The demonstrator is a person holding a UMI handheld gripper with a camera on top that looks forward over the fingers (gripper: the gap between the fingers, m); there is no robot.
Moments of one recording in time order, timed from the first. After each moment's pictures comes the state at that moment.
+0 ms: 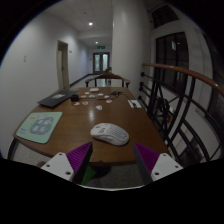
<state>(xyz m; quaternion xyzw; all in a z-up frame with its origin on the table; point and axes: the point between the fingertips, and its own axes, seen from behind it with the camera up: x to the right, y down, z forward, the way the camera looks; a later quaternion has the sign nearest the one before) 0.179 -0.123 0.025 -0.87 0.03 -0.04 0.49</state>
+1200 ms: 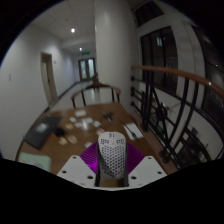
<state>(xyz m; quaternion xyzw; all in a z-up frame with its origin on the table) 0.214 0.054 0.092 -0.85 0.11 -0.04 0.51</state>
